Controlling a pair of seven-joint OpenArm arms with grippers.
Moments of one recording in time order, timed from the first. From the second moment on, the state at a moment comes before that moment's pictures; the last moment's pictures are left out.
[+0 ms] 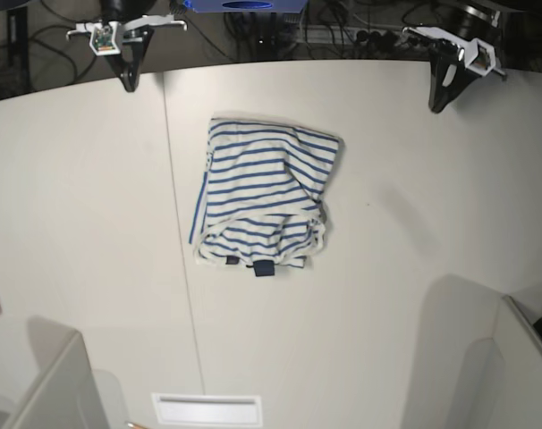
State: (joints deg) left arm 47.8 -10.6 -28.1 91.6 -3.6 -38.8 -32.4; right arm -57.2 12.6 -6.1 104.9 10.0 -9.9 24.1
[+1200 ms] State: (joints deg) left arm 19.5 -11.6 -6.1 5.1 -2.3 -29.9 -31.9; right arm -16.6 1.6 -56.2 7.8 35.3 -16.7 27.4
